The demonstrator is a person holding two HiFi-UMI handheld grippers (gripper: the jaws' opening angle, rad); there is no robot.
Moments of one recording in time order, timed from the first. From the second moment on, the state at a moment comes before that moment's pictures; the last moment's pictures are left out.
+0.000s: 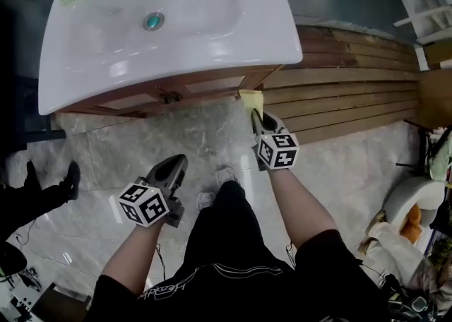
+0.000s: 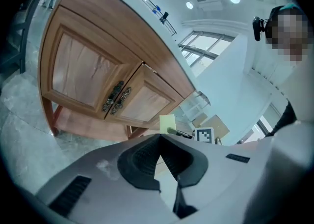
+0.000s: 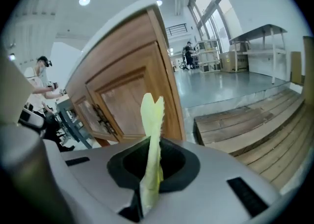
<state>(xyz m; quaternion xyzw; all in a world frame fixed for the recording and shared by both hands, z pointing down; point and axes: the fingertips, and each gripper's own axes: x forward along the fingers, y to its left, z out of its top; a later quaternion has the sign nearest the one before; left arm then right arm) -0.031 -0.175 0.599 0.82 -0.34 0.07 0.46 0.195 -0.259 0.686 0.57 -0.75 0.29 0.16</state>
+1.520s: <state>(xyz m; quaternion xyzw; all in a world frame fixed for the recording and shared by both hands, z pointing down) 0.005 0.179 0.137 0.96 -0.23 -0.02 0.17 0.094 0.198 0.133 0.29 -0.94 0.17 -0.07</state>
